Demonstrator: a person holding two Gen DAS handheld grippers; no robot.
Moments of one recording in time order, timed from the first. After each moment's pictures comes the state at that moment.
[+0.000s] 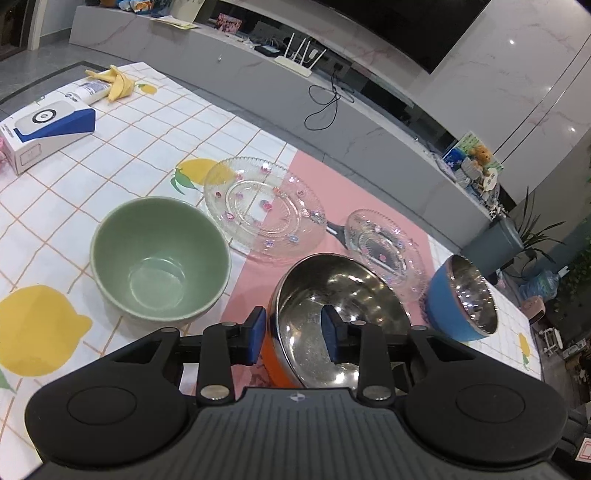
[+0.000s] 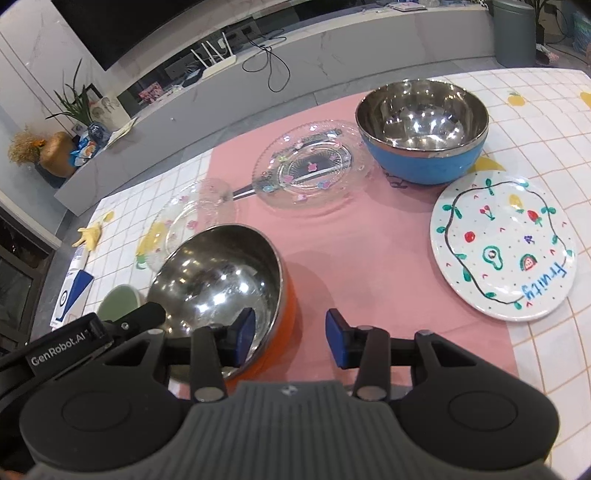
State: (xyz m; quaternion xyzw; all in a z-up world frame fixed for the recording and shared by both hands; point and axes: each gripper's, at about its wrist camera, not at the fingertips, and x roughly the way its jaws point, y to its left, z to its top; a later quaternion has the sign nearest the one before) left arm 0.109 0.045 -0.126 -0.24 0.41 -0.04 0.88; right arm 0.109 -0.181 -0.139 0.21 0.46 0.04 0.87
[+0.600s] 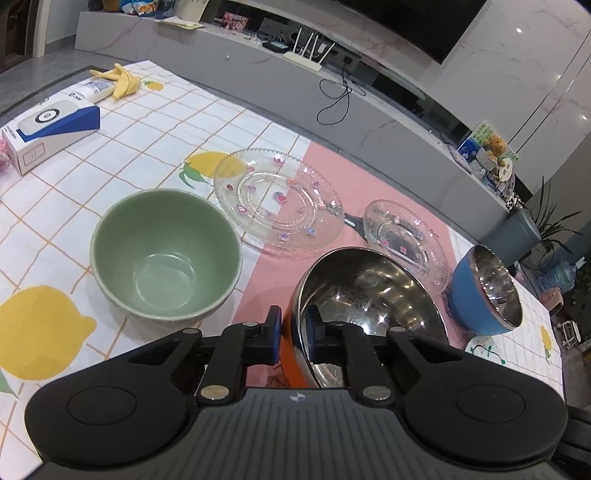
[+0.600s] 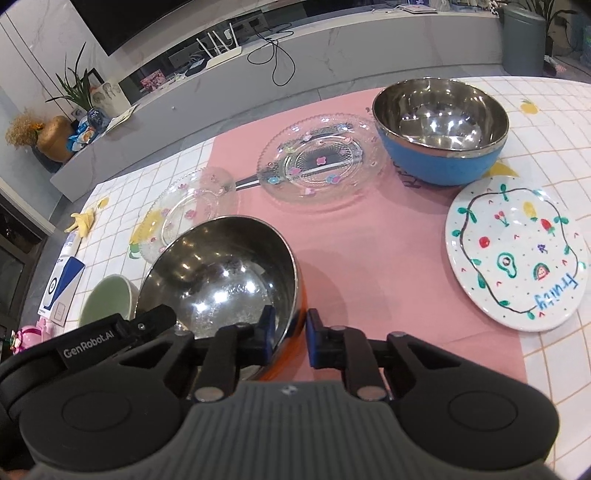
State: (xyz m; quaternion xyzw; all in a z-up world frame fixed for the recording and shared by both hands) left arm 0.109 0.041 -0.132 -0.21 0.42 -0.02 0.88; right arm 0.114 -0.166 -0.143 0.18 0.46 0.04 0.87
